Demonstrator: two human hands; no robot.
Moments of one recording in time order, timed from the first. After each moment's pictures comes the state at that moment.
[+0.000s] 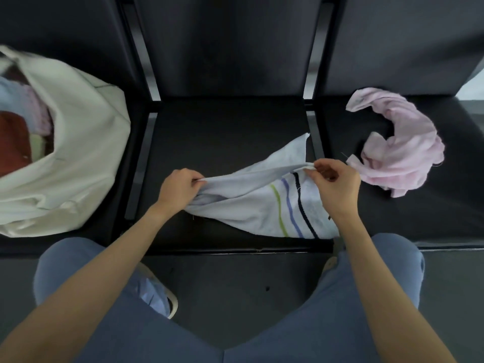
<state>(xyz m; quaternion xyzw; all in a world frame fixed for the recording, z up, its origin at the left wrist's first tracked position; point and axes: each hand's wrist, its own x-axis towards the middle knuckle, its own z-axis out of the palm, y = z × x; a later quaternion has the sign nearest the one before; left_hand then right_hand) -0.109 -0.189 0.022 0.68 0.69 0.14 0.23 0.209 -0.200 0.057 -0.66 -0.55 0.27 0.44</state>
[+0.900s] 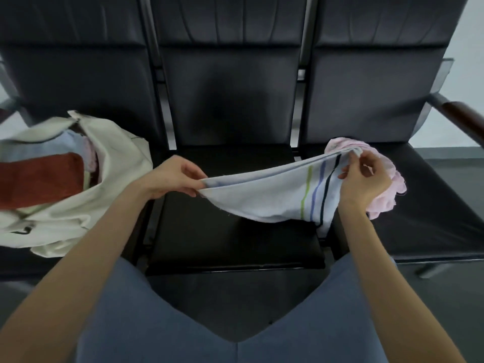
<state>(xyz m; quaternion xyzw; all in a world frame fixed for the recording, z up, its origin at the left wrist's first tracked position) -0.133 -0.218 0.190 0.62 0.59 0.21 0.48 0.207 -0.224 0.168 -0.60 -0.30 0.17 0.72</state>
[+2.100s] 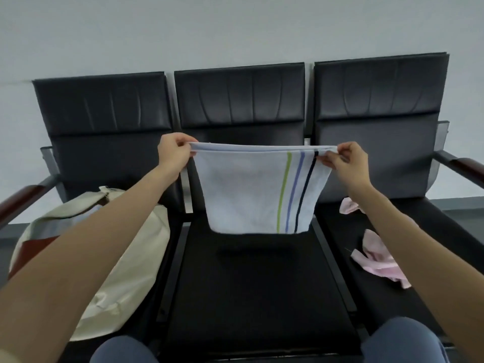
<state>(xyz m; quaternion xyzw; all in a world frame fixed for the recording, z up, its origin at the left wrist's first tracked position) -0.160 -0.076 0.293 0.52 0.63 0.53 0.21 0.201 -0.096 0.257 -0.49 -0.50 0.33 0.64</state>
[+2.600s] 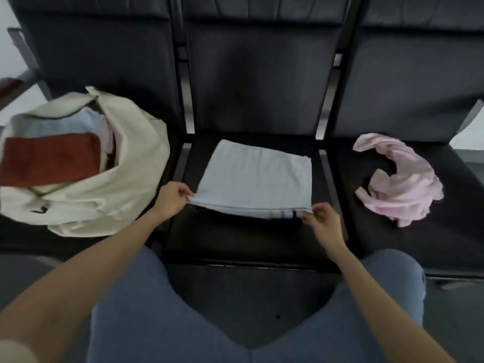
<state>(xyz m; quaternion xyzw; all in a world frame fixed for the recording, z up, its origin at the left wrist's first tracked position) -0.204 -0.205 0.032 0.57 0.74 0.23 0.27 0.177 -0.230 0.021 -0.62 -0.48 0.44 0.43</state>
